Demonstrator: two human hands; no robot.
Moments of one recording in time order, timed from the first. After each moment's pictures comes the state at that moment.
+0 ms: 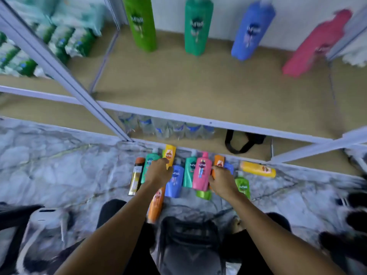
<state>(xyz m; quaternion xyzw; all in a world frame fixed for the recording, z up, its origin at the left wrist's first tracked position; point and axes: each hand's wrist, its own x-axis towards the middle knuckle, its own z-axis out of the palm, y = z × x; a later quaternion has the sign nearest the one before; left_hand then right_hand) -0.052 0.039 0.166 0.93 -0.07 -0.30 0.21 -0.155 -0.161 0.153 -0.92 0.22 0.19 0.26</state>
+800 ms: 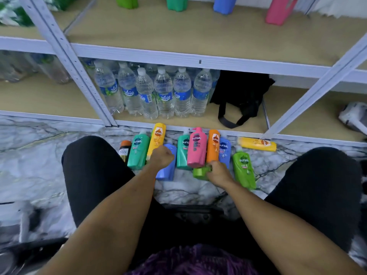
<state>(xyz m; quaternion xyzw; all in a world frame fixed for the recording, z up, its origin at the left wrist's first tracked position) -0.145 0.047 -0.013 0.91 -0.09 -0.29 0.29 -0.284 -0.120 -0.002 -0.88 0.29 0.16 0.35</state>
